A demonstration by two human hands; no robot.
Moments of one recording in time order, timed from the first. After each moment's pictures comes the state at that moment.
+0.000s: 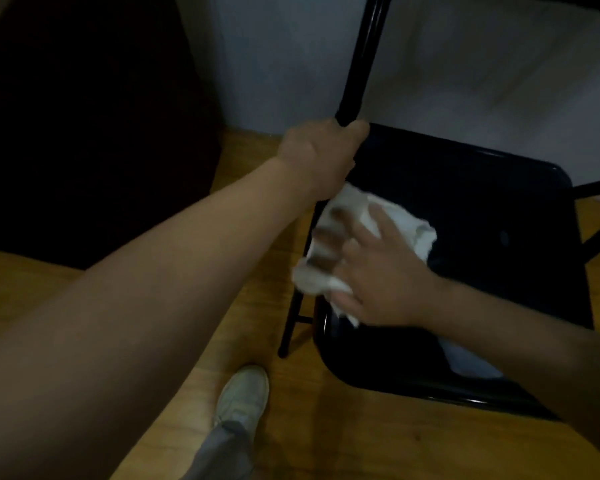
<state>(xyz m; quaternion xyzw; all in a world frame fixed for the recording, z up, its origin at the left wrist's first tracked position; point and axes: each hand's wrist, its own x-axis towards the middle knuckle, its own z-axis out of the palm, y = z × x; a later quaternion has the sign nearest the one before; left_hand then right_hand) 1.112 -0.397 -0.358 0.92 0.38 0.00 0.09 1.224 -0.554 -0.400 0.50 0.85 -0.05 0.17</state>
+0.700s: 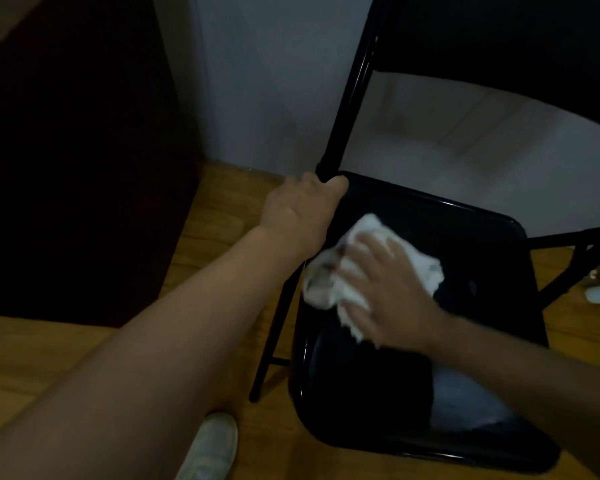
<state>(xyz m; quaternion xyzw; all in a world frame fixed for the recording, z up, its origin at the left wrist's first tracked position) 1.116 -0.403 -0.363 0.89 0.43 0.03 0.16 1.278 -0.547 -0.406 0.57 0.82 -0.08 0.02</state>
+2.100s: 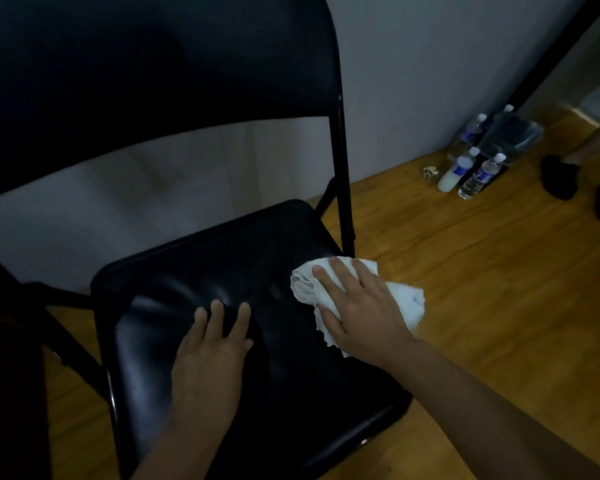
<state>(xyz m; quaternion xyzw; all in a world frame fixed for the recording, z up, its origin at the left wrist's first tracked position) 1.231 -0.555 -0.402 0.95 0.32 -0.05 0.07 1.426 -0.707 -0.401 0.87 0.49 -0.06 -0.04</state>
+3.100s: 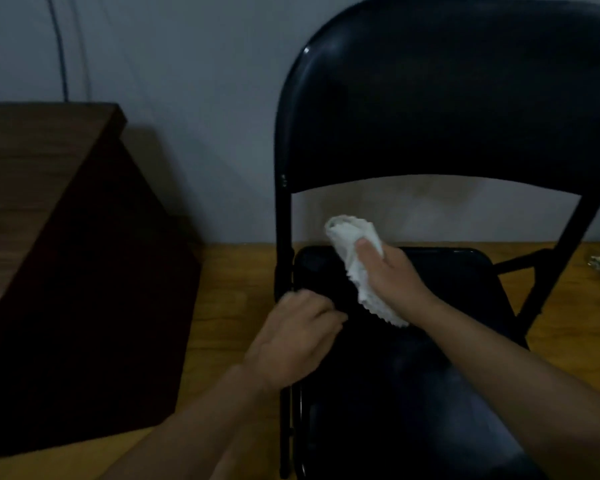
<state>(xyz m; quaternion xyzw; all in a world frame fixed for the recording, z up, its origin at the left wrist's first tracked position) 1.114 -0.444 -0.378 0.95 0.16 0.23 0.15 1.312 -0.481 -0.327 0.74 0.38 -0.38 -0.41</state>
